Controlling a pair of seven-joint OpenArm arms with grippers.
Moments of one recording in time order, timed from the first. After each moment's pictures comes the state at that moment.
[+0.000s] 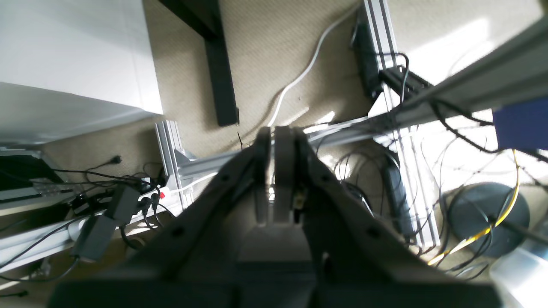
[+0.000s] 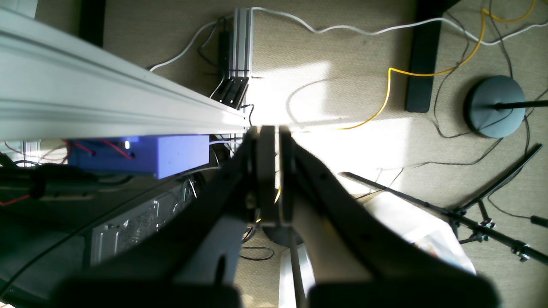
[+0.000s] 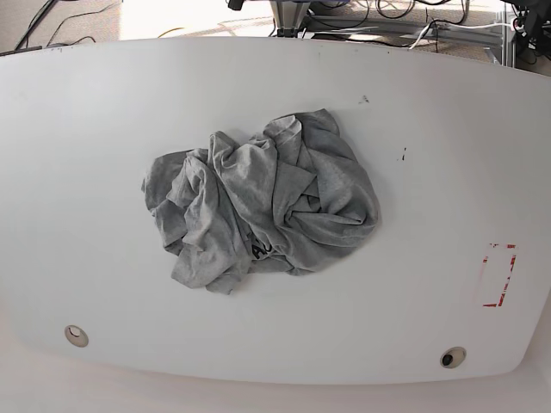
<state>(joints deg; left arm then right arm) 60.2 -7.5 -9.5 82.7 8.5 -1.6 -20.4 -67.7 -0.5 4.8 98.2 -0.3 7.5 4.7</state>
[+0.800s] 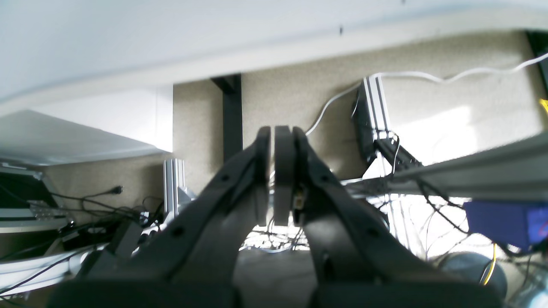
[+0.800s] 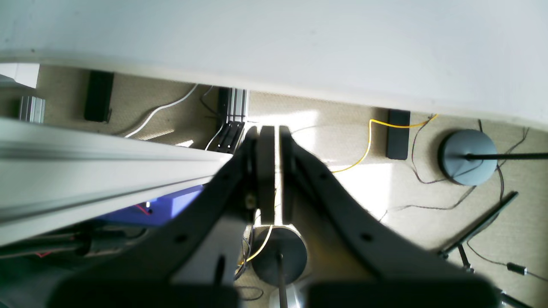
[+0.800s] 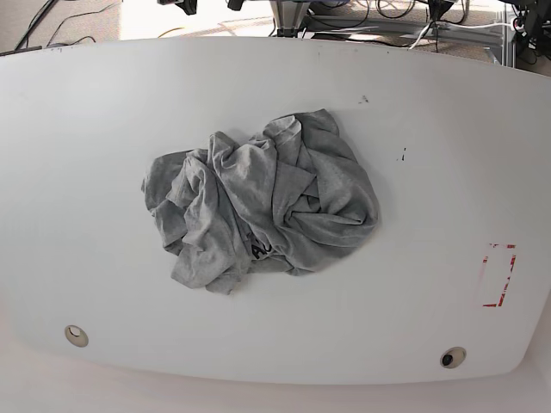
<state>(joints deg) 65.2 -10.8 -9.6 97.3 -1.6 -1.5 -19.5 -68.9 -0.2 6.3 112.8 -0.9 8.1 -0.8</state>
